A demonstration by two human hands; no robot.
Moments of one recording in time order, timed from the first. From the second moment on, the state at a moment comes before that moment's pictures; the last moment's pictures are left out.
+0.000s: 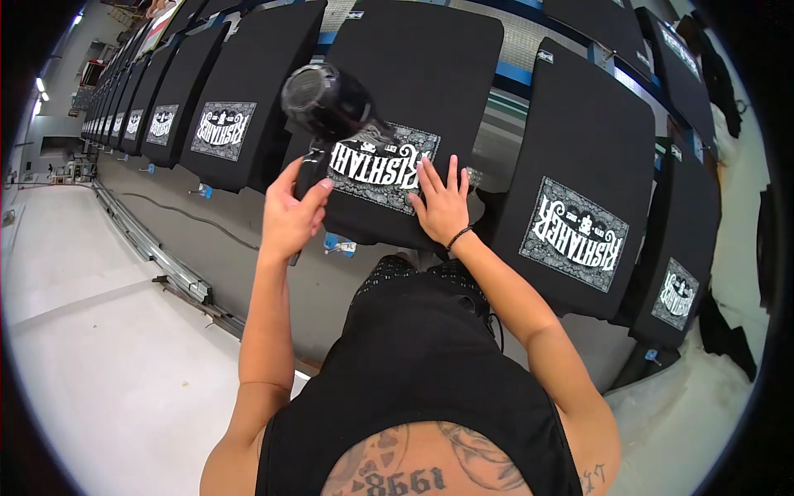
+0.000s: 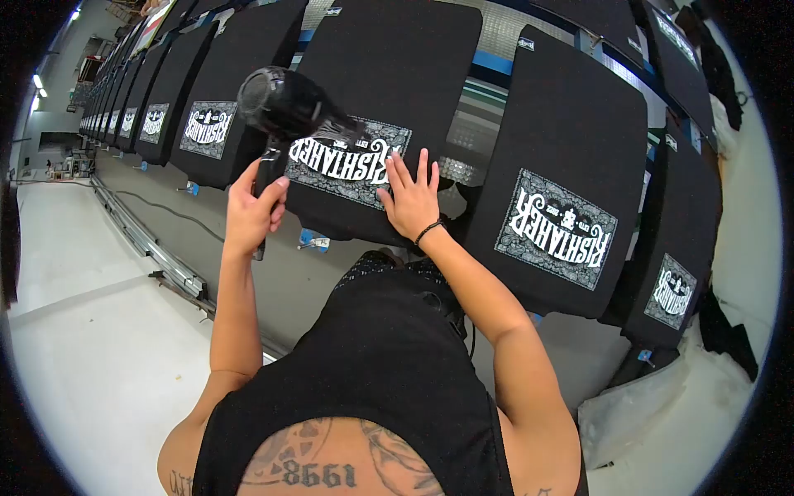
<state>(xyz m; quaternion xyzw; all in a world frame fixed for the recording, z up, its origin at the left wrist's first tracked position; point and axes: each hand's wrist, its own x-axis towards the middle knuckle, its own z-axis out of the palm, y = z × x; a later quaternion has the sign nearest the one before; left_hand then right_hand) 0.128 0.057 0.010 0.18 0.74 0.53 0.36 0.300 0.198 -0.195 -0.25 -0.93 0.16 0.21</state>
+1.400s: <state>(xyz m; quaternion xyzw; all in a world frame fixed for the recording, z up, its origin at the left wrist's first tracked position) 0.074 0.051 -0.004 0.23 0.70 0.55 0.39 0.288 0.154 -0.178 -0.31 -0.92 0.11 0.21</state>
